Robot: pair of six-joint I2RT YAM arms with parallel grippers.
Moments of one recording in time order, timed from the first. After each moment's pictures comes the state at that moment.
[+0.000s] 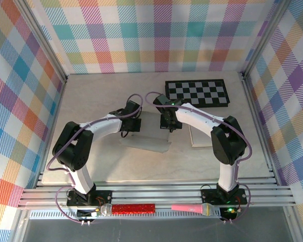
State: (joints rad) left arm -0.55 1.76 1.10 -0.43 -0.19 -0.39; right arm 0.70 1.89 1.48 -0.92 0.21 0.75
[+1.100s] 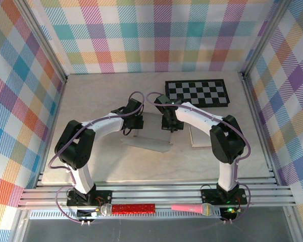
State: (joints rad) left arm -0.54 1.79 1.14 -0.37 -0.11 -0.39; right arm 0.70 1.91 1.49 -0.99 0.20 0.78
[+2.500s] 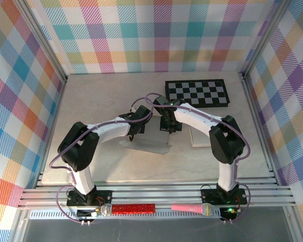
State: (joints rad) left arm -0.66 1.79 1.12 -0.45 -0.46 -0.46; right arm 0.71 1.91 1.49 -0.98 0.18 0.80
